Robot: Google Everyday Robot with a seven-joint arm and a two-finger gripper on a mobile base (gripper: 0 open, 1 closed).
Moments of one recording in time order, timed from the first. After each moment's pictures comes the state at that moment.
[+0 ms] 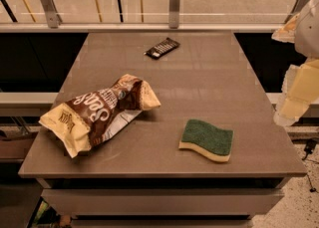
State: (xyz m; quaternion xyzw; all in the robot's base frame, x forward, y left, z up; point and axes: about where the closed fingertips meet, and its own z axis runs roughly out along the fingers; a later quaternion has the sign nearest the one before) arm 0.438 -0.213 0.988 -0.60 0.78 -0.05 0.18
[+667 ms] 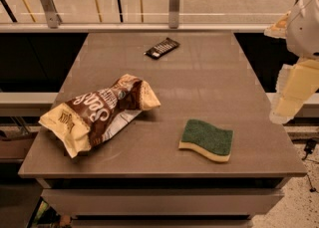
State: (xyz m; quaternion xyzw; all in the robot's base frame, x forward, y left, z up) arm 0.445 -0.205 0.989 -0.62 0.76 -0.07 0.18
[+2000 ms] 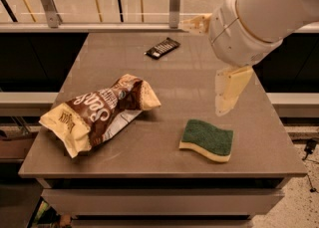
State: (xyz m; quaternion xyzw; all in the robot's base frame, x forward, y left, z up) arm 0.473 -0.084 0.983 -0.81 0.51 -0.10 0.27
